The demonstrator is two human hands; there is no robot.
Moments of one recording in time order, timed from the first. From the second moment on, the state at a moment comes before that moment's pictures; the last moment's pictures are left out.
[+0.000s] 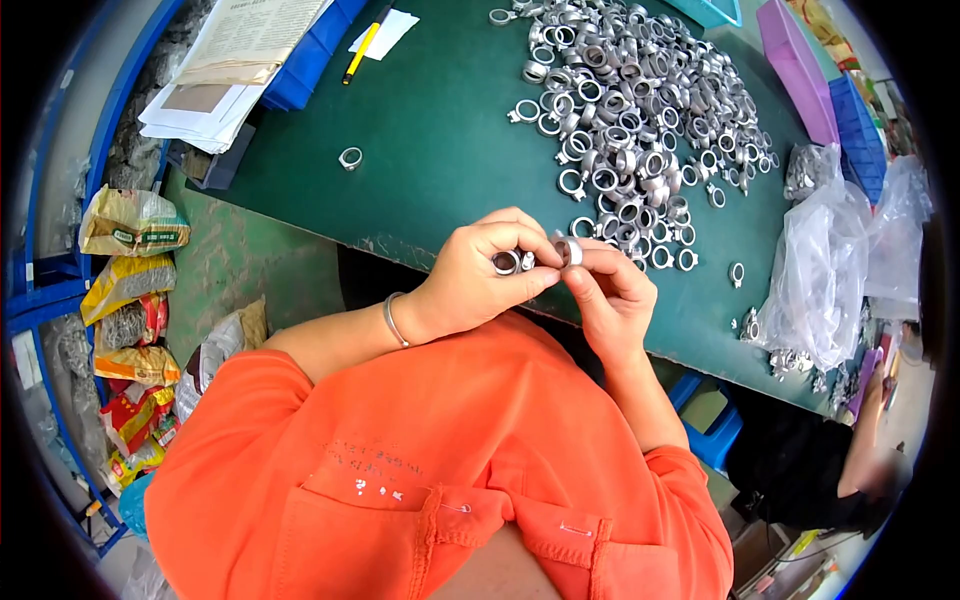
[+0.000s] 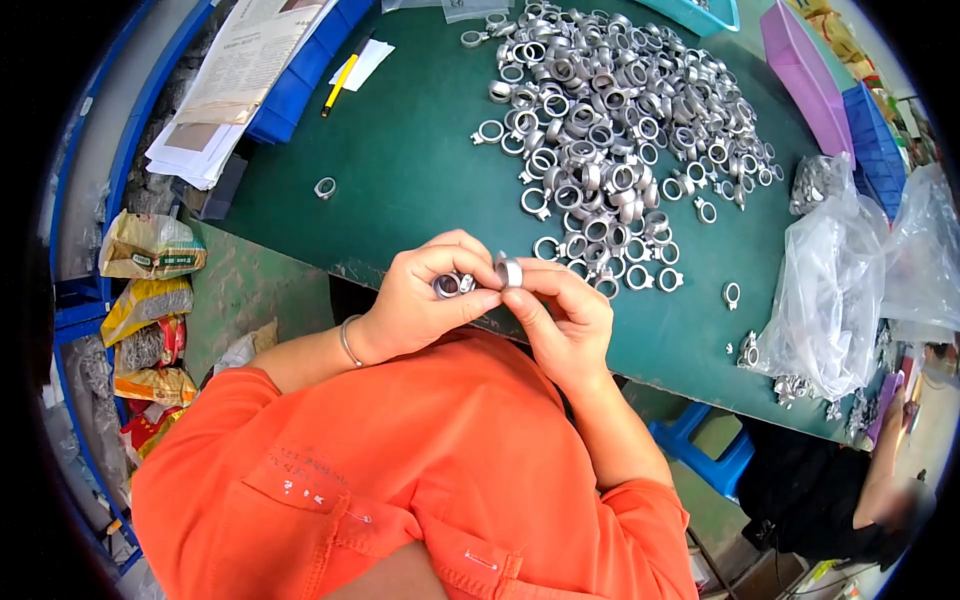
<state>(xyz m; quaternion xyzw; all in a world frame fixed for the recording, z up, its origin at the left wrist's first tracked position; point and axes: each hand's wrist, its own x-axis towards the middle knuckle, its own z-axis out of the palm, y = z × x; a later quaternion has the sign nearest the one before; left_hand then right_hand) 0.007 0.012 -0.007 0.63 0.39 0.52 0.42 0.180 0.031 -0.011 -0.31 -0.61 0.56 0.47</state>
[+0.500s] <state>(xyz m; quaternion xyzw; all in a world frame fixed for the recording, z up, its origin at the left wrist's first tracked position) 0.007 0.006 0.010 0.51 0.43 0.48 0.58 0.181 0.028 -0.016 -0.25 -0.58 0.56 0.54</state>
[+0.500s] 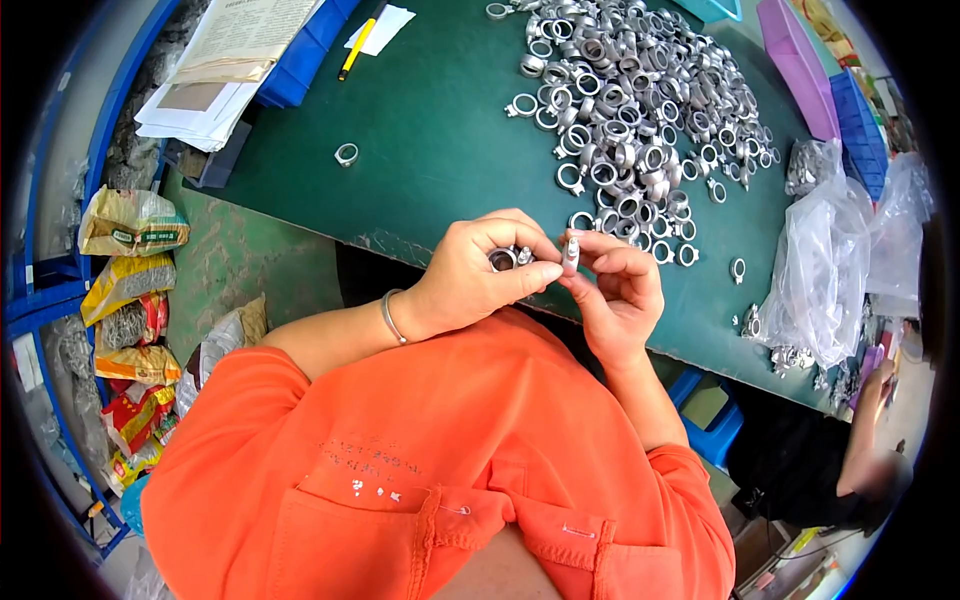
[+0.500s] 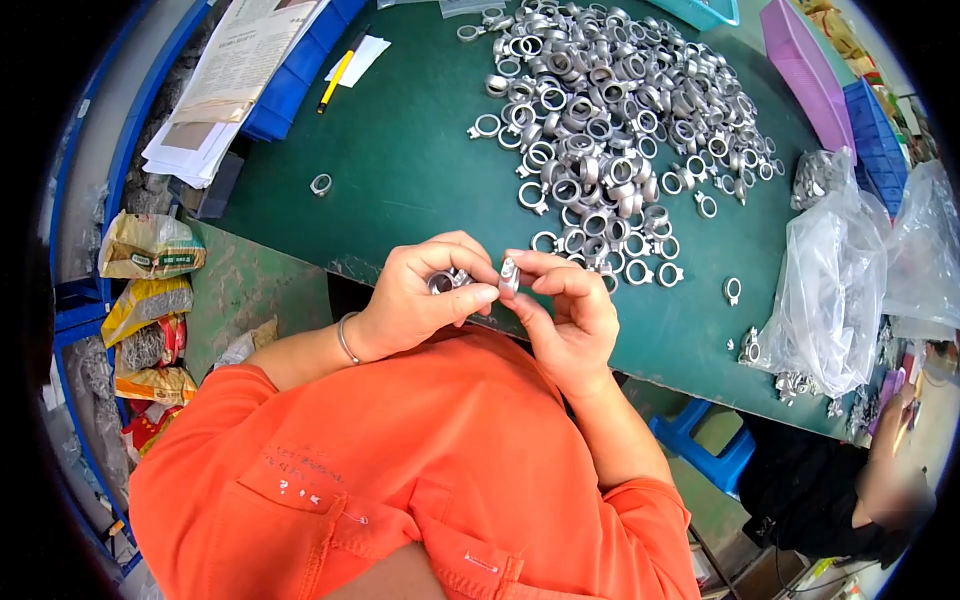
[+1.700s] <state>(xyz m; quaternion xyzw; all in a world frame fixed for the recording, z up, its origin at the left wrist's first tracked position) 0.026 -0.045 -0.045 0.44 0.36 0.32 0.76 0.206 -0.016 -0.037 -0.39 -0.61 0.48 0.51</state>
